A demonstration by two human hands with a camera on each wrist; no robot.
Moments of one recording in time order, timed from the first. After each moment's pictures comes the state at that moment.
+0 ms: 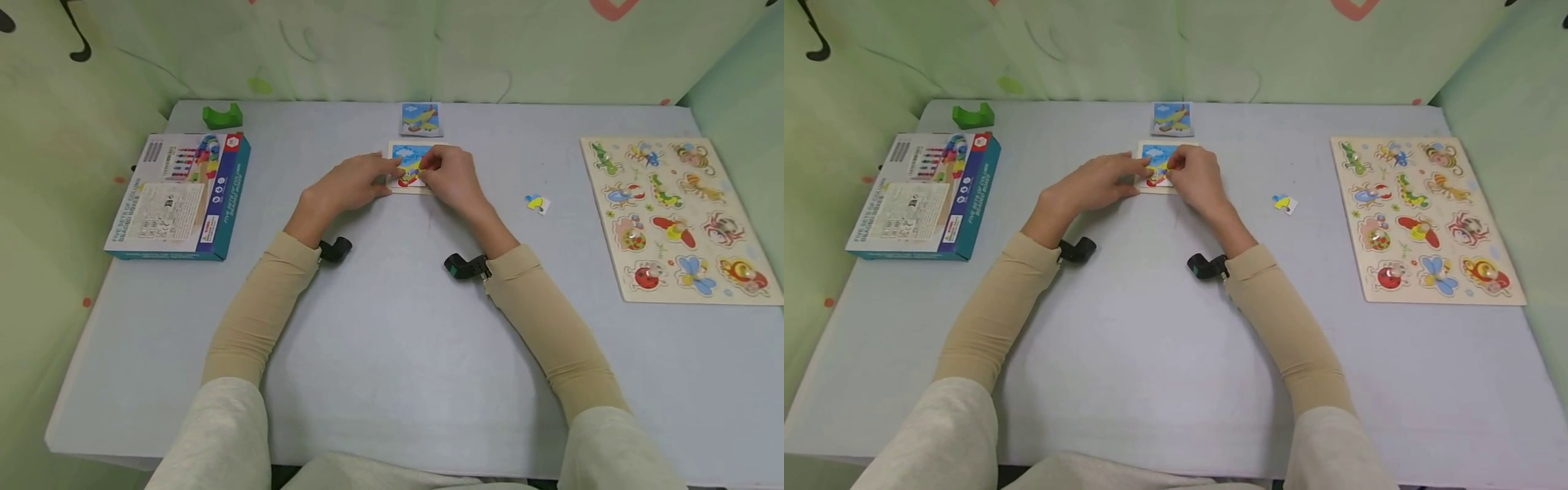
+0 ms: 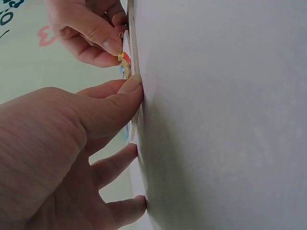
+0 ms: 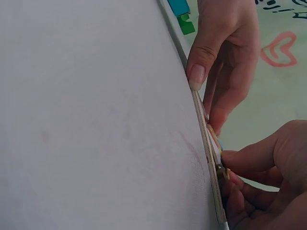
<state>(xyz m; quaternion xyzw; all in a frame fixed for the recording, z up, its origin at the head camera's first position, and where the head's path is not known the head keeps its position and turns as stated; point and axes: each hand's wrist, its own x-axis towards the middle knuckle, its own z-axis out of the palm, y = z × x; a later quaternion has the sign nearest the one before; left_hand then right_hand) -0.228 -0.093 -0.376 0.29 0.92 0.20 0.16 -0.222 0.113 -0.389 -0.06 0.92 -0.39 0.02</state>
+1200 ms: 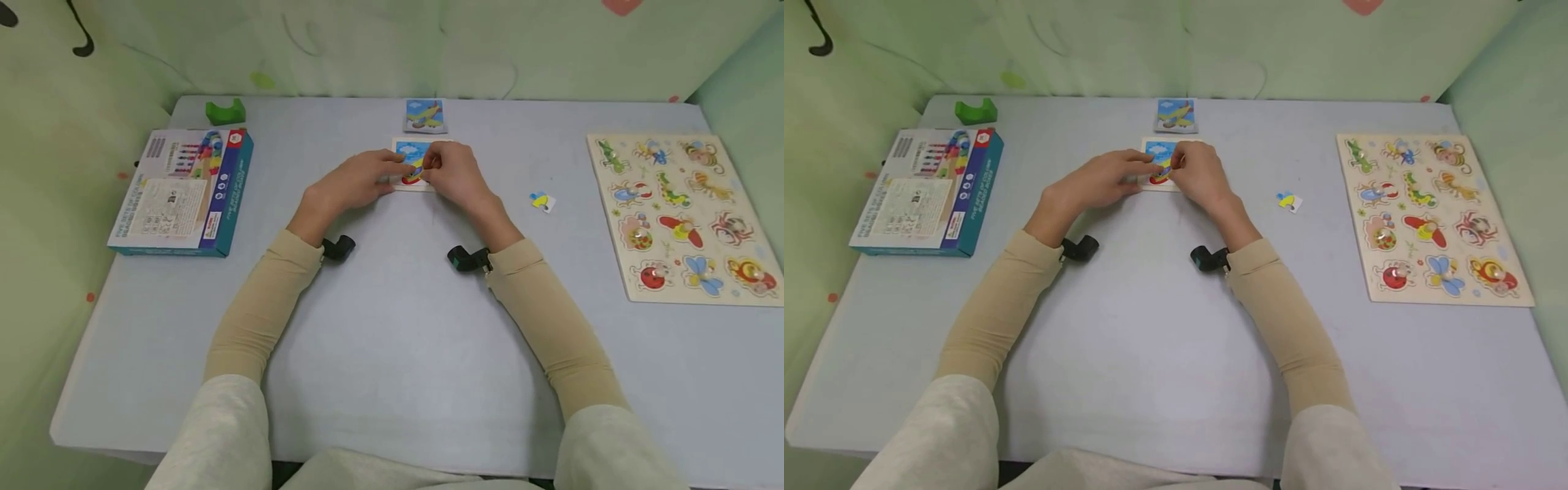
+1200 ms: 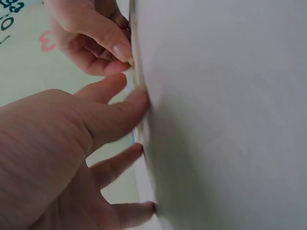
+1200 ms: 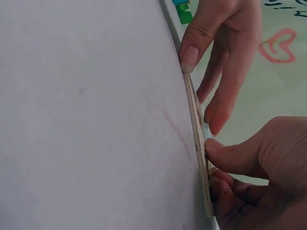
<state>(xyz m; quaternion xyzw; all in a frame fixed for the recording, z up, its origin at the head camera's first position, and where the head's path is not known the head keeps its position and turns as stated) -0.226 -0.093 -0.374 0.33 0.92 0.17 0.14 -0.227 0.115 -0.384 -0.11 0.93 -0.33 0.05</state>
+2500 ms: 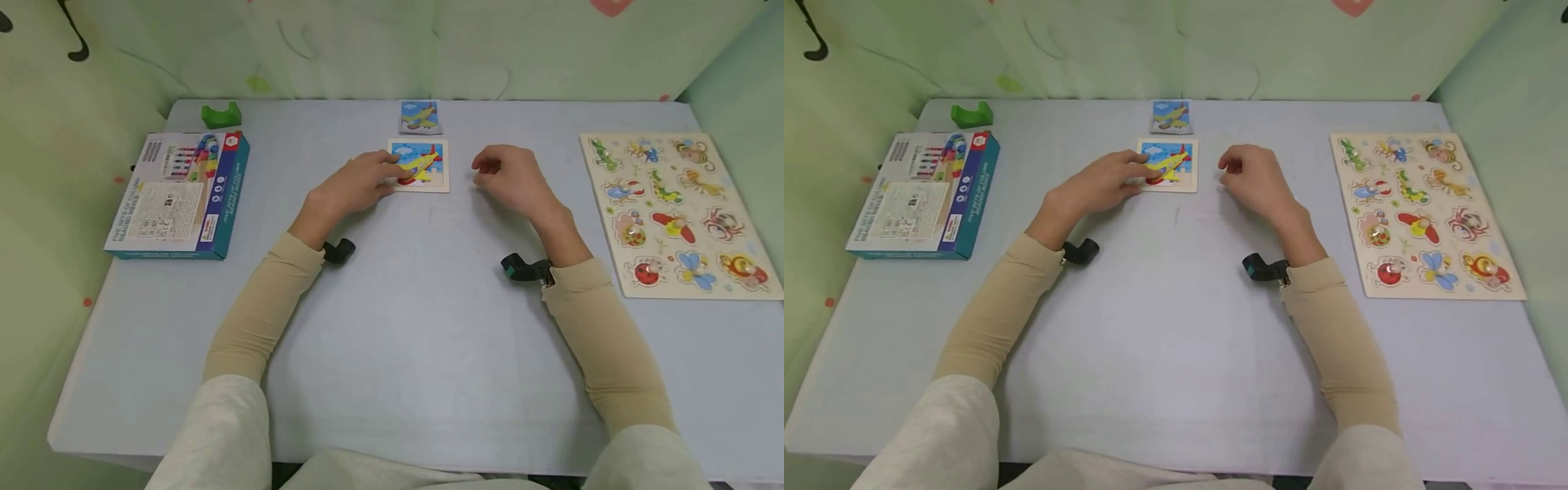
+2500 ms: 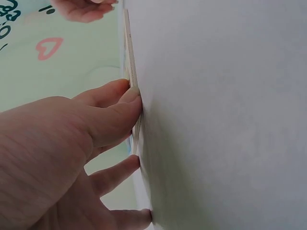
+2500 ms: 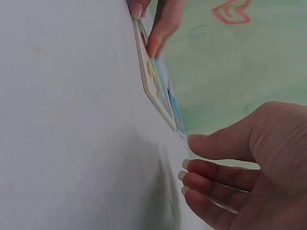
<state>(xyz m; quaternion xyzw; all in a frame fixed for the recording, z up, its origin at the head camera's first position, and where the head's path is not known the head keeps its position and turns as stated) -0.220 -0.086 -0.377 0.31 0.93 0.15 0.14 -0.197 0.199 -0.364 -0.09 0.94 -0.32 0.05</state>
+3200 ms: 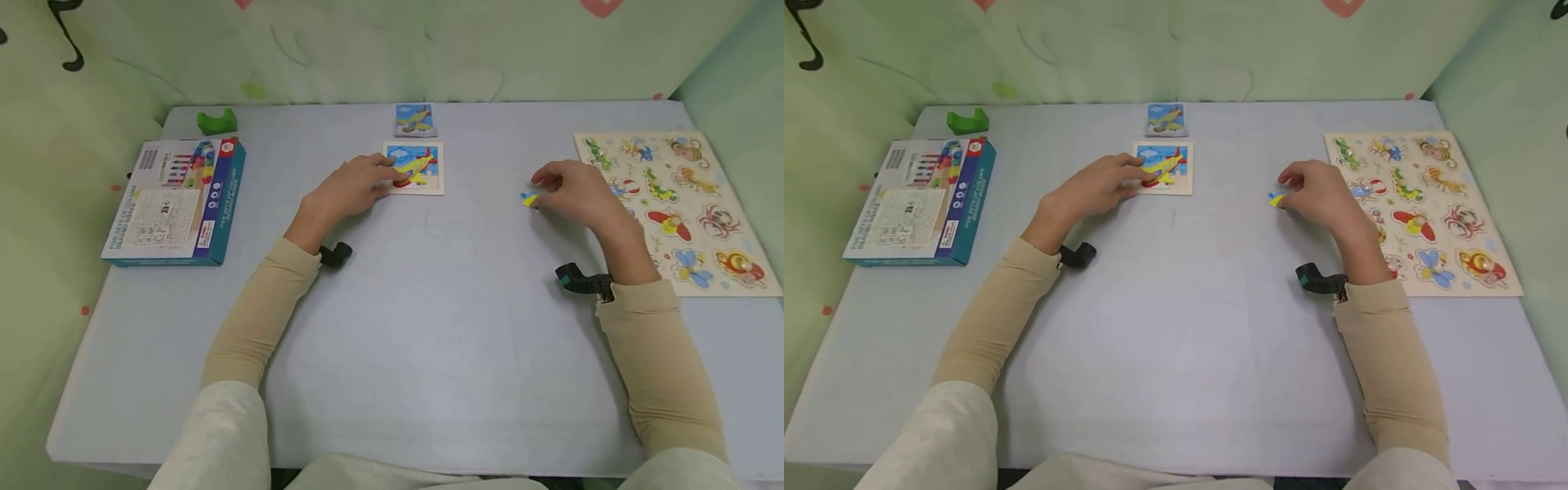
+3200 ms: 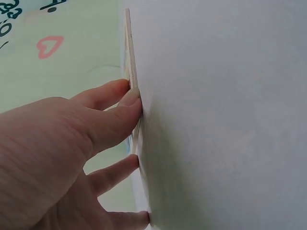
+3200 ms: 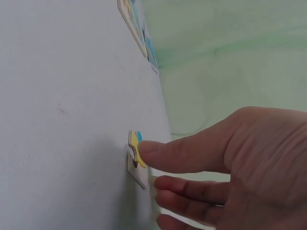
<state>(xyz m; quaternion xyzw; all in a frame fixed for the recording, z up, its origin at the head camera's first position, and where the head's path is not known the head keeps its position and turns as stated) -0.219 -0.085 -0.374 0.31 0.93 0.14 0.13 -0.175 0.287 -0.357 -0.04 0.96 -0.26 0.12</state>
